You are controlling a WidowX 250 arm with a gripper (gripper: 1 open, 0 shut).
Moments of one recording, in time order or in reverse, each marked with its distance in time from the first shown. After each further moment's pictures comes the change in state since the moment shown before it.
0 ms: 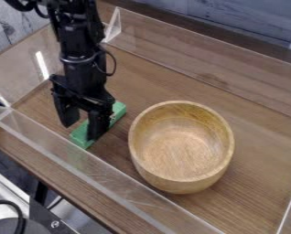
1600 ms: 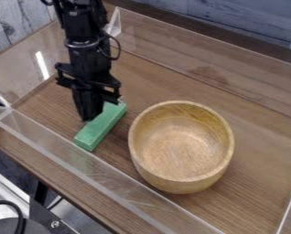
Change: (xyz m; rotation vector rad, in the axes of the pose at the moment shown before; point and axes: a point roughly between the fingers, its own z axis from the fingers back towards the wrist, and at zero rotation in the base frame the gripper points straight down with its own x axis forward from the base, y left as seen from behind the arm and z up) arm 0.012 0.002 0.013 -0.044 0.000 0.027
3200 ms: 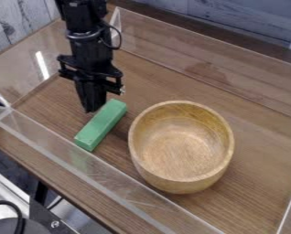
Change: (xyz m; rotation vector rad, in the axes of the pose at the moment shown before) arm 0.010 0.006 0.007 -0.020 -0.043 0.015
